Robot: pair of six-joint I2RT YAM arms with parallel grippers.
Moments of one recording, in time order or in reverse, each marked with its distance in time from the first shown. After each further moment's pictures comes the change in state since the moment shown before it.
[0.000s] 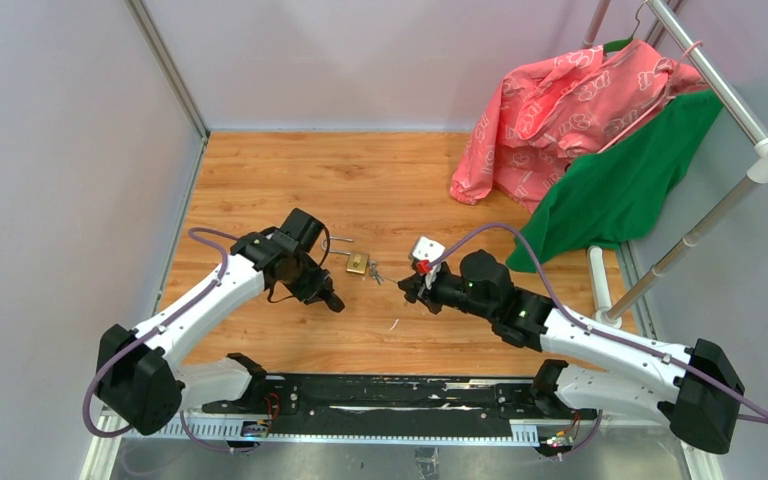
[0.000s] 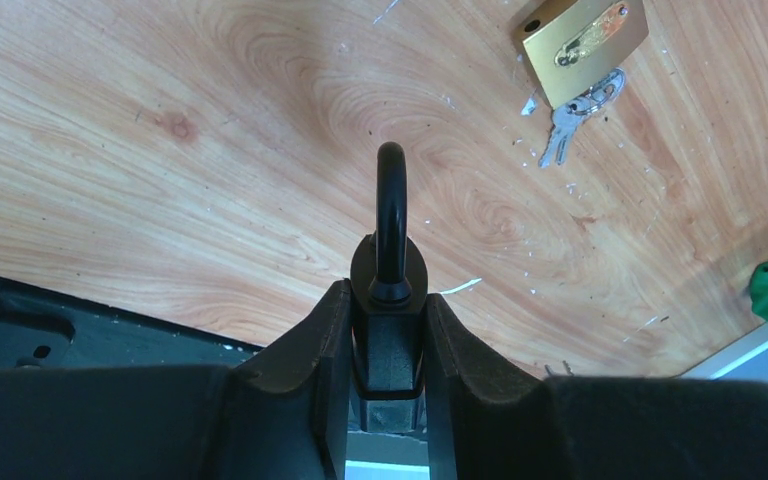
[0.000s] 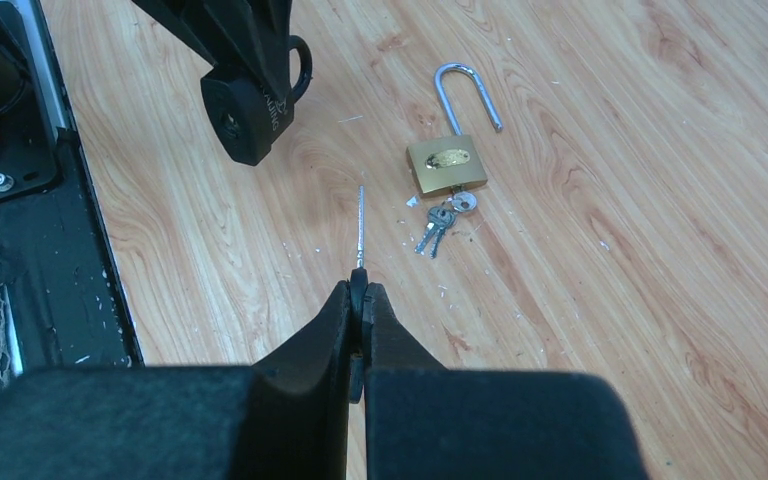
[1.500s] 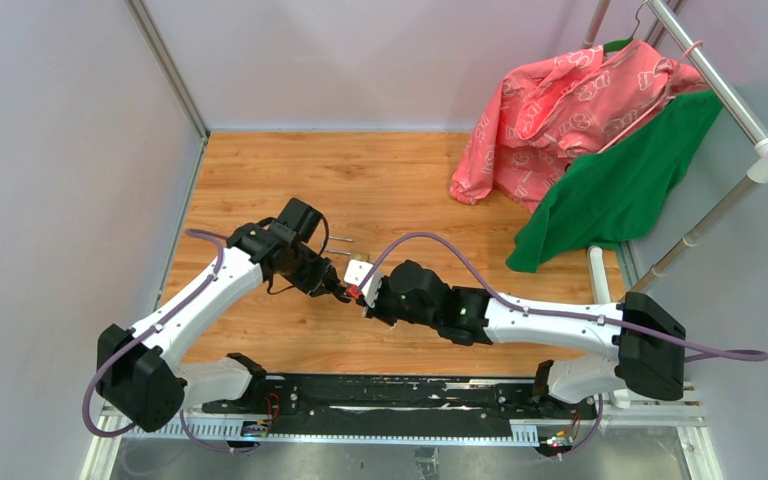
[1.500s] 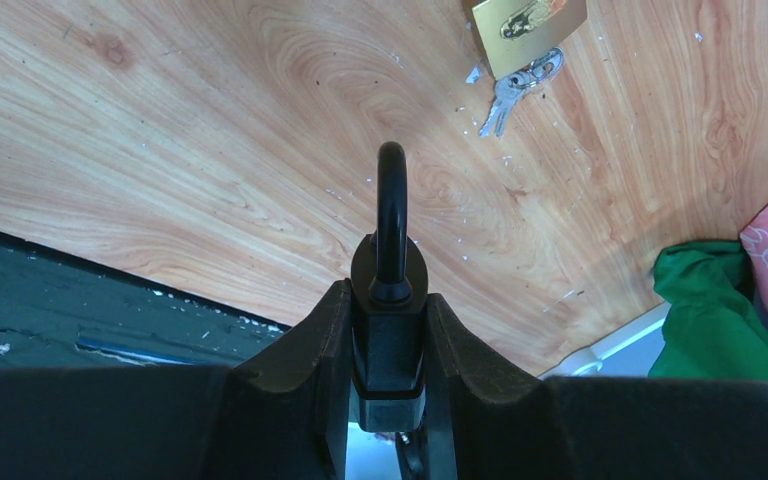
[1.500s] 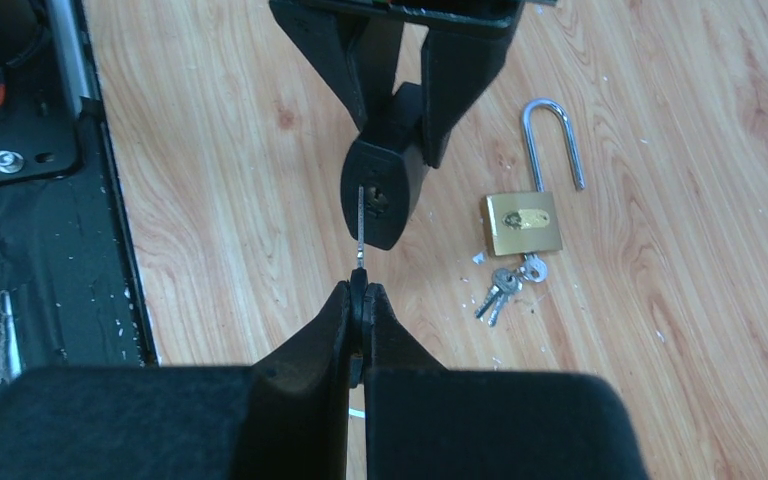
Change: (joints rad) left arm 0.013 0.019 0.089 -0.053 0.081 -0.135; right arm 0.242 0.352 0.248 -0.034 0.150 -0.095
